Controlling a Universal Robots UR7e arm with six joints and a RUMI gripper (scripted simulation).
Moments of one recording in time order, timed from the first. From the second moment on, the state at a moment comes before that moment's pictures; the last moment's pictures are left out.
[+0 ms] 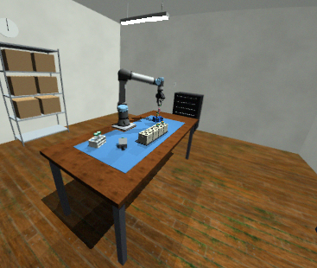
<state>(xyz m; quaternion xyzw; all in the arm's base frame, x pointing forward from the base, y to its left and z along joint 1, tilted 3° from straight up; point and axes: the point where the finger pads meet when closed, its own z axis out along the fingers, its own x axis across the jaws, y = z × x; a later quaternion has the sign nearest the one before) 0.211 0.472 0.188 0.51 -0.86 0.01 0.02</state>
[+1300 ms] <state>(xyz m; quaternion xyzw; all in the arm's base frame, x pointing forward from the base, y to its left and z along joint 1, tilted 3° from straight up) 0.294 0.307 0.208 0.73 -0.69 0.01 0.03</state>
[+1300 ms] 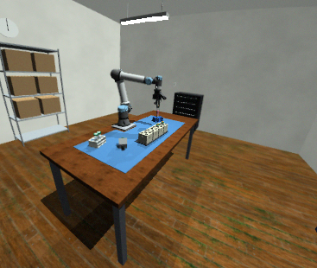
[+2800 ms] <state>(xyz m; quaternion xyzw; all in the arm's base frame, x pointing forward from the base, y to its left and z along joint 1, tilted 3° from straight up) 0.411 0.072 0.217 0.73 -0.69 0.01 0.03</state>
